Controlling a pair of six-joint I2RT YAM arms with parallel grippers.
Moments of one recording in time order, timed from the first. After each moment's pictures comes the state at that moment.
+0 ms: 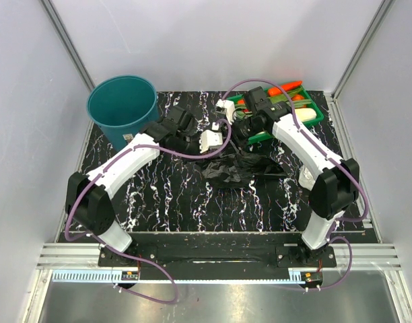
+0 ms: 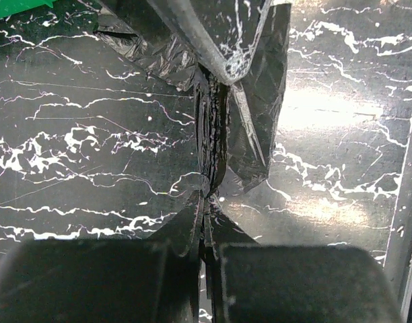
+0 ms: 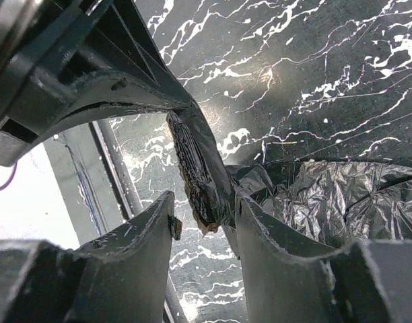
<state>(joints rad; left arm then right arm) -0.57 1.59 1.40 -0.79 0.54 0.77 0.48 1.77 1.68 -0.91 -0.72 -0.28</state>
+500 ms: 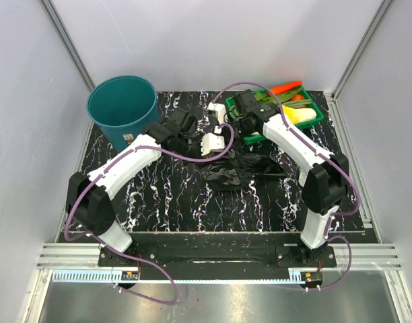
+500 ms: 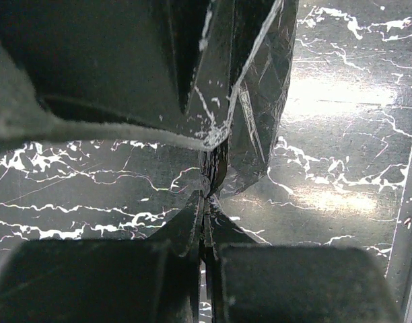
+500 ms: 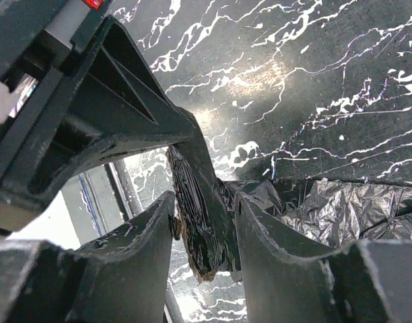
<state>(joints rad) -0.60 1.59 1.40 -0.81 0.49 0.81 0.53 1.84 1.71 -0.88 -0.72 -0.25</state>
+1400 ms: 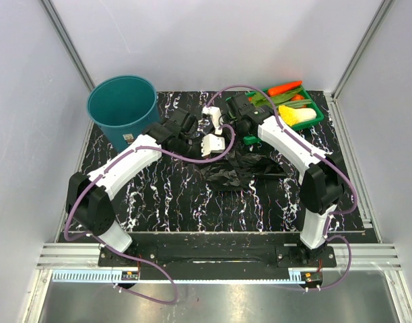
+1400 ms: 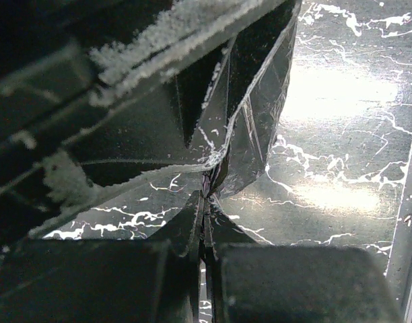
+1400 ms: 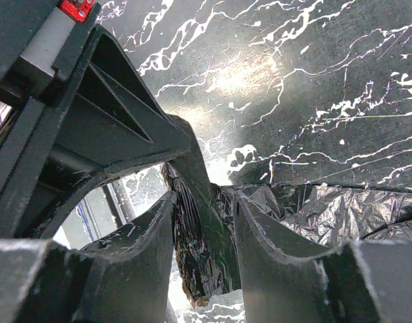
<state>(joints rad) -0.60 1.59 1.41 -0.82 0.48 0.81 0.58 1.86 1.71 -0.86 -0.66 -0.24</state>
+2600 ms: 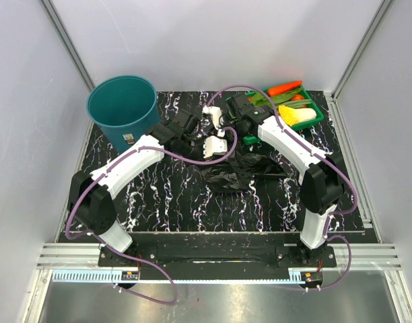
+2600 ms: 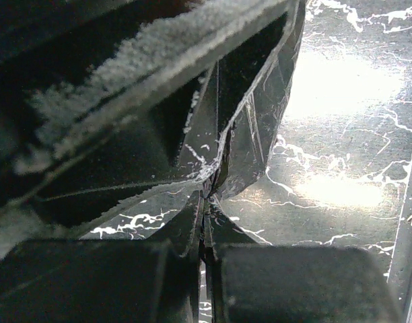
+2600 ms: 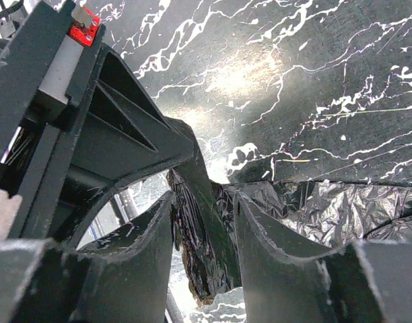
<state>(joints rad) -0.62 1.61 1.41 -0.82 0.46 0.82 0.58 1.86 1.71 -0.86 -0.66 -0.21</state>
